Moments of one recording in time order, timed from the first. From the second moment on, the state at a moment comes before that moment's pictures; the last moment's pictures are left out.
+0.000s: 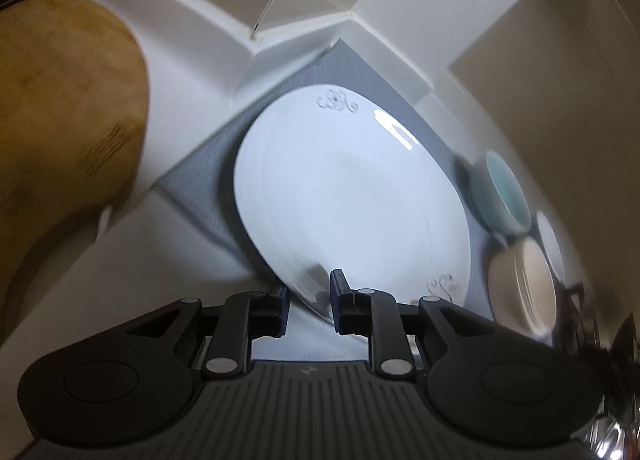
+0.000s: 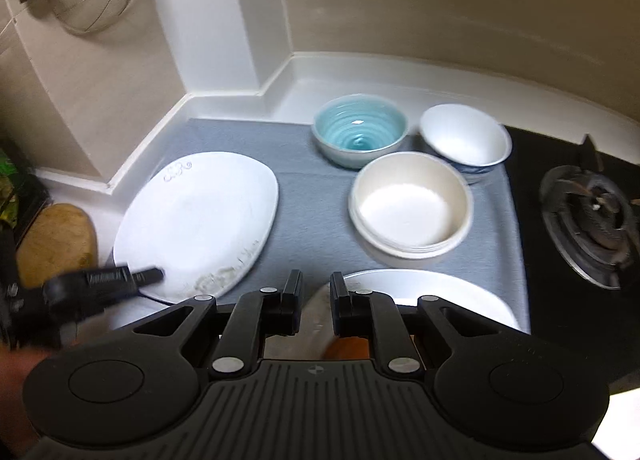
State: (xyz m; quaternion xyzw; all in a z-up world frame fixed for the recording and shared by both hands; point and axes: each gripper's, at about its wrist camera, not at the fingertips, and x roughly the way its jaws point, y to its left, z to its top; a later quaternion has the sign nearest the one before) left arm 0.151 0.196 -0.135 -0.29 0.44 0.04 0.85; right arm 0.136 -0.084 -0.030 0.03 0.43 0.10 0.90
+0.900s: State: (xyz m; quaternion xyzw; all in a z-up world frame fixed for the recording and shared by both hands) left arm 0.186 0.248 -0.116 -0.15 0.44 0.03 0.89; right arm 0.192 -0.012 -0.103 0.06 0.50 0.12 0.86
